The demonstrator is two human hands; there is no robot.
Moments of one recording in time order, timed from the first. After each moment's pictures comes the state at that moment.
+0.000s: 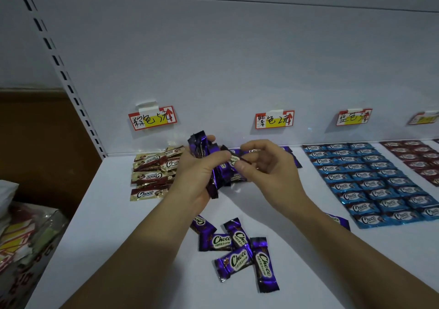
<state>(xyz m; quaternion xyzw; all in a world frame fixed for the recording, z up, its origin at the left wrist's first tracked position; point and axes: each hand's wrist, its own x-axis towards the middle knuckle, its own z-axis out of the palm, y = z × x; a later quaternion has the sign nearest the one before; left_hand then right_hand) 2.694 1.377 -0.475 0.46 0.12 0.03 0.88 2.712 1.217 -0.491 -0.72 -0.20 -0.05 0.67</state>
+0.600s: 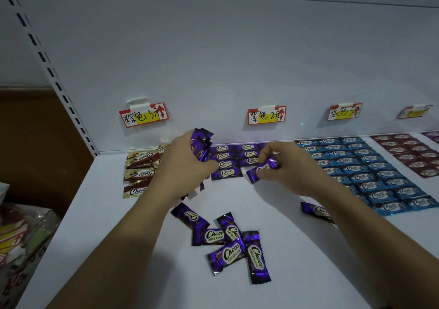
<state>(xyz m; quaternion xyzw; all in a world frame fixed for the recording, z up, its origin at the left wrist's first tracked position) 2.688 1.400 -0.463 0.88 0.01 0.09 0.47 2.738 1.161 -0.477 -0.94 -0.13 0.02 0.33</state>
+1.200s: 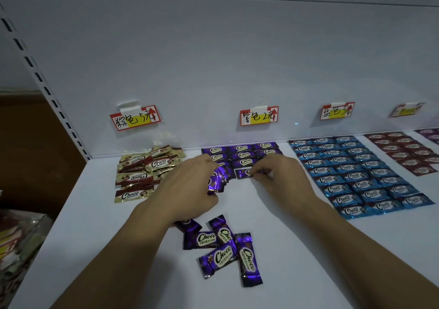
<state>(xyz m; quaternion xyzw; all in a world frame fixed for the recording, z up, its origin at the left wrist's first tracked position) 2.690 1.392 -0.486 0.97 -0.18 0.04 0.16 2.735 1.160 -0.517 -0.94 -0.18 -0.13 0.27</state>
